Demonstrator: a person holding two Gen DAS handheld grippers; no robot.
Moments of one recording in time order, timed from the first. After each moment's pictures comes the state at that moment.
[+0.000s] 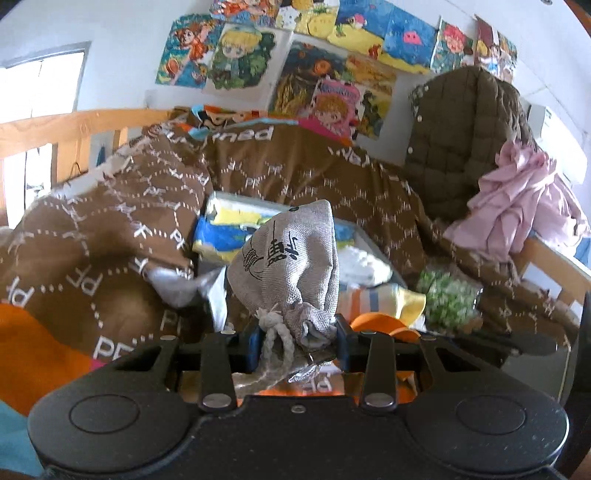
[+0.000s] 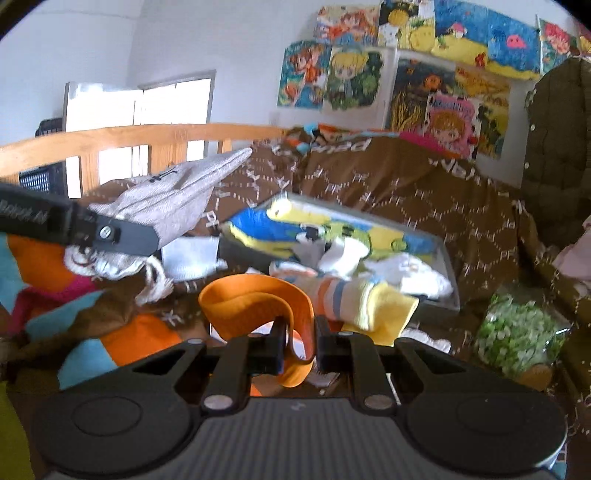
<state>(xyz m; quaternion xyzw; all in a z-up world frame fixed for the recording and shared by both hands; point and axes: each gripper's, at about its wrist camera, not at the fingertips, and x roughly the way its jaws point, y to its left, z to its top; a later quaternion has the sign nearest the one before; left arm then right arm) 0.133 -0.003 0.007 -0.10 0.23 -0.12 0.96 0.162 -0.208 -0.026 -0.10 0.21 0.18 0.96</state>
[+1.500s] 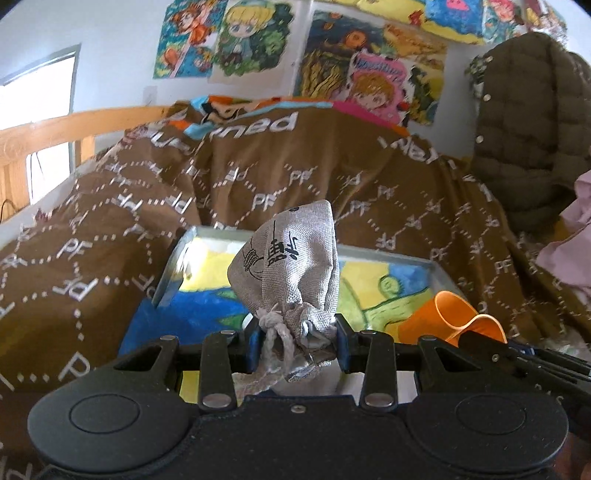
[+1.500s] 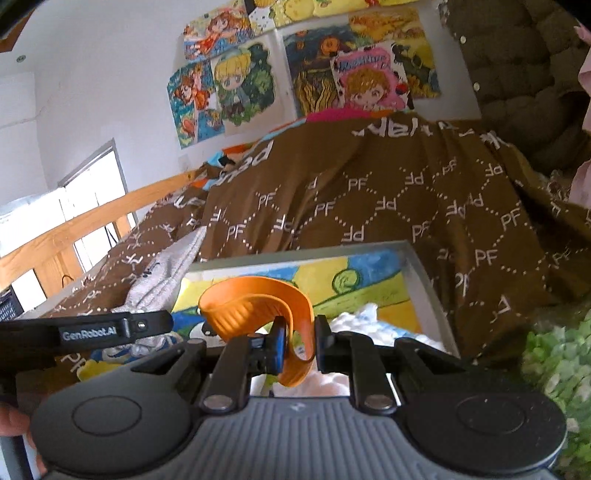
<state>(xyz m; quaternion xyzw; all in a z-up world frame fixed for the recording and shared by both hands) 0.403 -0.057 -0.022 -0.07 0.26 -0.04 0.96 0.394 -0.273 -0.039 0.09 0.22 0.13 0.96</state>
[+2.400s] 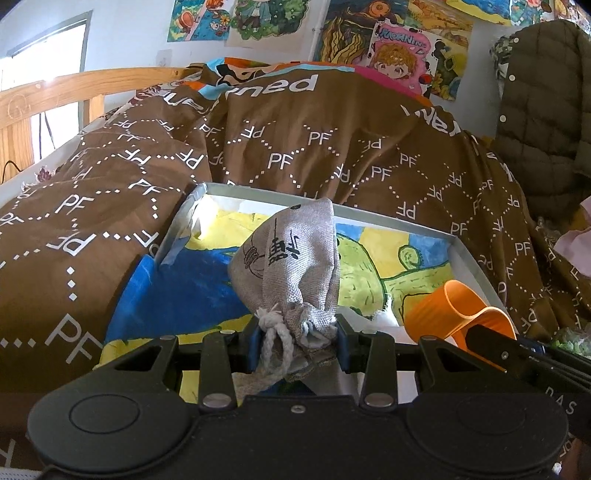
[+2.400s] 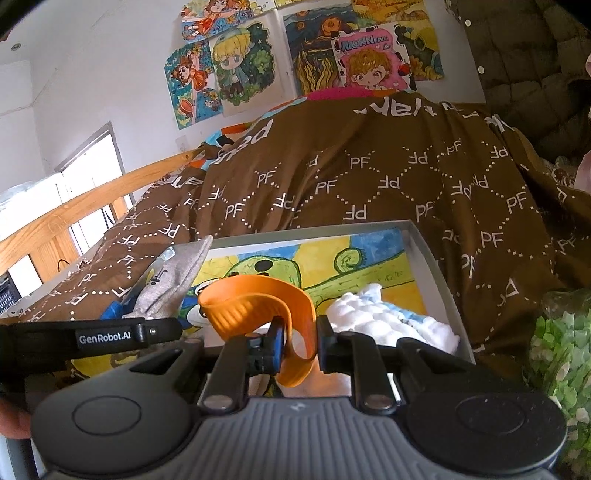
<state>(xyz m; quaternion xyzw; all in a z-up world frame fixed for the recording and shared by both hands) 0.416 -0.054 -0.040 -0.08 0.31 -0.03 0.95 0.399 -0.266 -0.043 0.09 0.25 0.13 0.96</state>
